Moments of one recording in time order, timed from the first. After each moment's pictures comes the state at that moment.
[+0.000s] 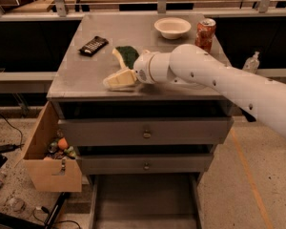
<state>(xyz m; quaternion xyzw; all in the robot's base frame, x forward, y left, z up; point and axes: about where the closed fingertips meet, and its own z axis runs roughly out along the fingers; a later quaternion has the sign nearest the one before) 0.707 0.059 0.837 -0.37 0.74 0.23 0.51</state>
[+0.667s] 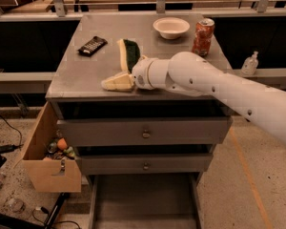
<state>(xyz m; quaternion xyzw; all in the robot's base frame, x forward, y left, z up) 0.699 0.064 0.821 -0.37 0.74 0.25 0.51</state>
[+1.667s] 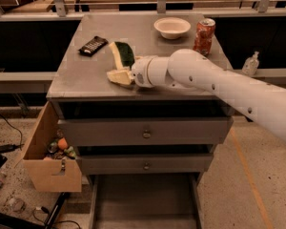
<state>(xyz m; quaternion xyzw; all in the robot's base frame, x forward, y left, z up) 0.699 0.064 0.829 -0.37 0.74 0.25 0.51</state>
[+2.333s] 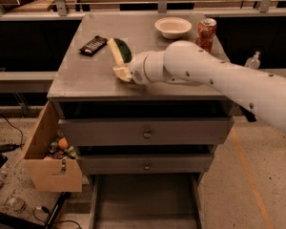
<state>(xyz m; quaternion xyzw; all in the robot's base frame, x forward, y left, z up) 0.688 0.064 0.844 -0.39 0.74 0.21 0.50</state>
